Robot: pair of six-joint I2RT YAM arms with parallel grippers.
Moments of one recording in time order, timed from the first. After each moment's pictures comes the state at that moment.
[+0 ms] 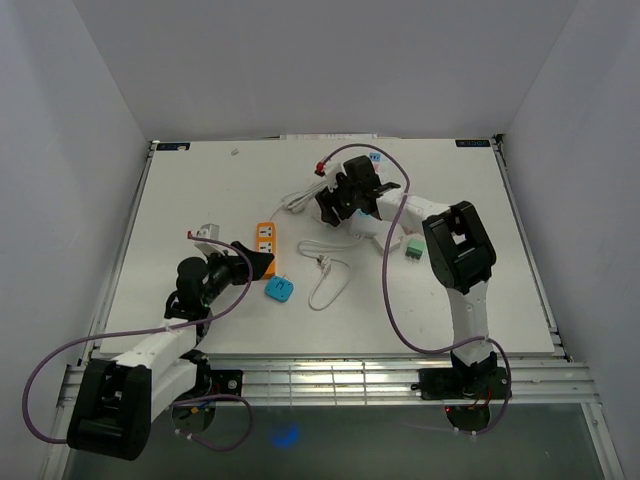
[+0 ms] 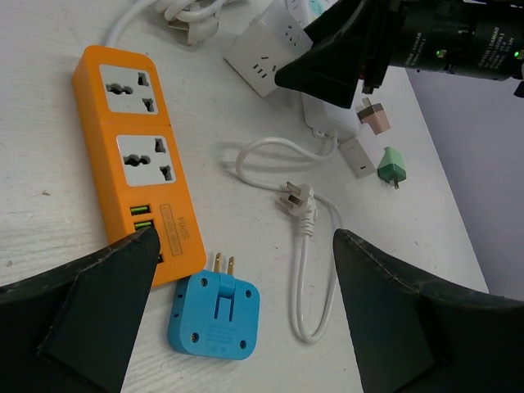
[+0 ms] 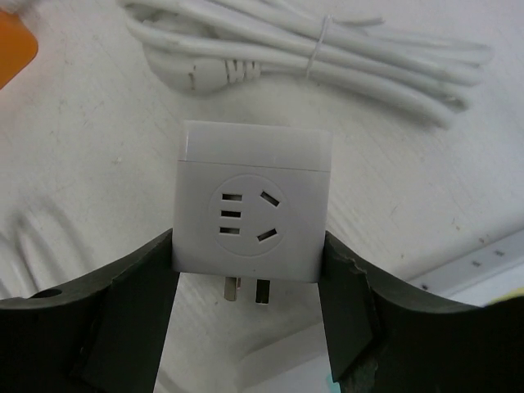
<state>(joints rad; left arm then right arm) -0.19 0.96 0.16 0.61 0.35 -0.63 0.55 2.14 1.57 -0.15 -0.30 -0.27</state>
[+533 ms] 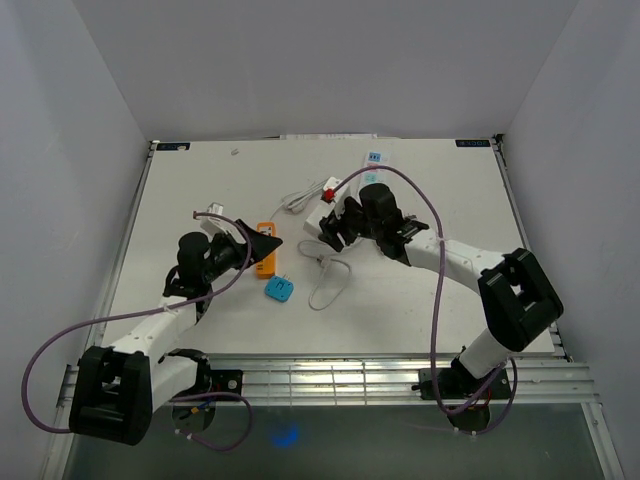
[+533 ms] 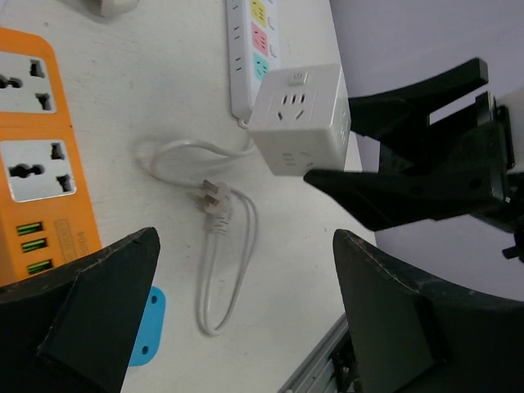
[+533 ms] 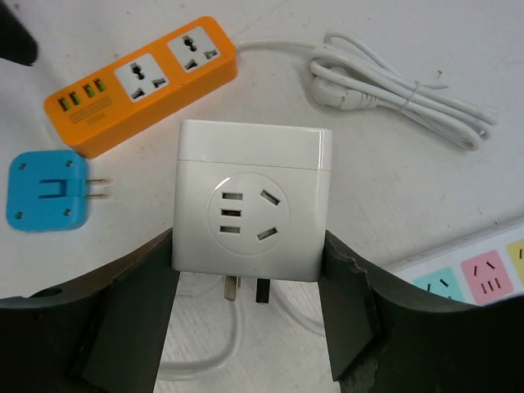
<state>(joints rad) -0.19 1.04 0.34 0.46 0.47 -0.81 0.66 1.62 1.04 0.12 -0.32 -0.25</state>
